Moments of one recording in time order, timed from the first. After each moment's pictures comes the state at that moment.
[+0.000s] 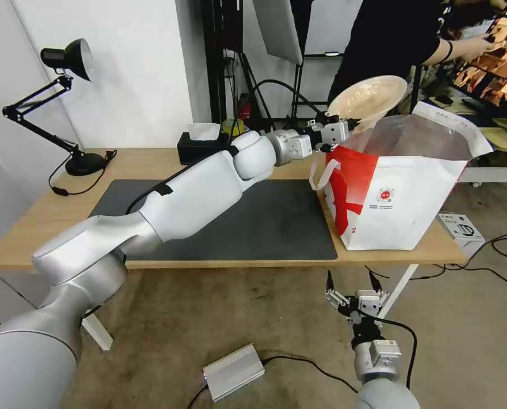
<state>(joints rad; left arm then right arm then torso) -0.15 -1.37 0.62 -1.13 -0.02 -0.21 0.21 -1.55 1.13 0.24 2.02 0.18 0.09 0.51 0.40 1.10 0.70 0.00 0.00</state>
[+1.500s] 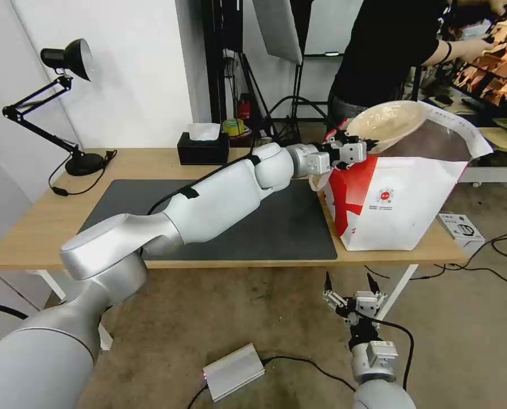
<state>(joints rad) -0.16 -1.45 0.68 -1.05 0.00 -0.26 0.22 -1.55 1.15 0.23 2.01 0.17 0.09 0.51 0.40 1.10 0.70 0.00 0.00</state>
